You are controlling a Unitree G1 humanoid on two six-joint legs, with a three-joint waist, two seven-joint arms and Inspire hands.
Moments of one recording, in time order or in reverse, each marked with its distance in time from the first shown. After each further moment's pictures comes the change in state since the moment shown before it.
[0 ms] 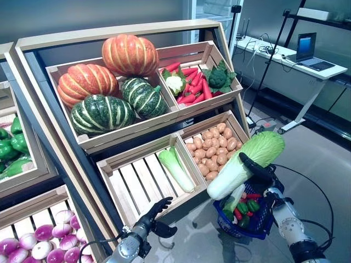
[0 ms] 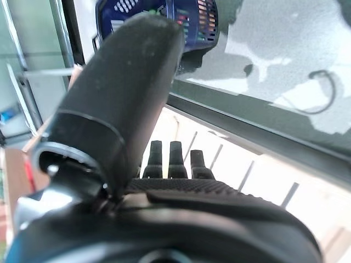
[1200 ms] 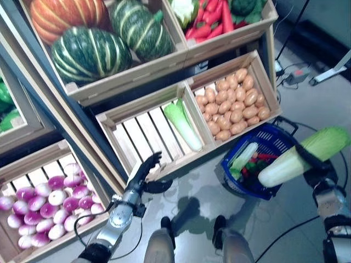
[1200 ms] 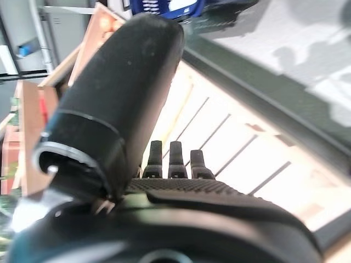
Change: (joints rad) left arm -0.219 0.119 0.047 -0.253 -0.225 -0.131 0.107; right arm -0.400 -0.304 -0.150 0.566 -0.058 -0.093 -0.126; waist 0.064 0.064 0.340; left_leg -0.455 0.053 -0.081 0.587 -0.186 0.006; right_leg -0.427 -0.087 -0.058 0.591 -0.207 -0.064
